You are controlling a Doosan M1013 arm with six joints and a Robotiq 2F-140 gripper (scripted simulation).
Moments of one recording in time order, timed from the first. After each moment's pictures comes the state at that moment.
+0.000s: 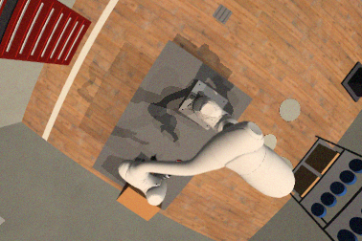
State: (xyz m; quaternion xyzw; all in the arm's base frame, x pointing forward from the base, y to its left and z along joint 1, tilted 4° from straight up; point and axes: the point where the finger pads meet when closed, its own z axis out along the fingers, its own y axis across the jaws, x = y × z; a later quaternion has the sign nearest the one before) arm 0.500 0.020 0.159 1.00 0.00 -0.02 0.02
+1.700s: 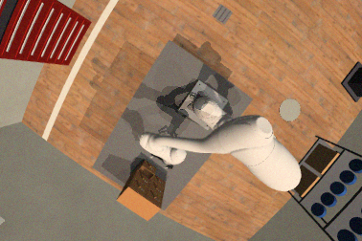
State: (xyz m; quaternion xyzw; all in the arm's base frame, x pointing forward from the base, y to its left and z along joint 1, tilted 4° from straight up) arm 0.559 0.012 0.095 0.94 0.01 0.35 0.01
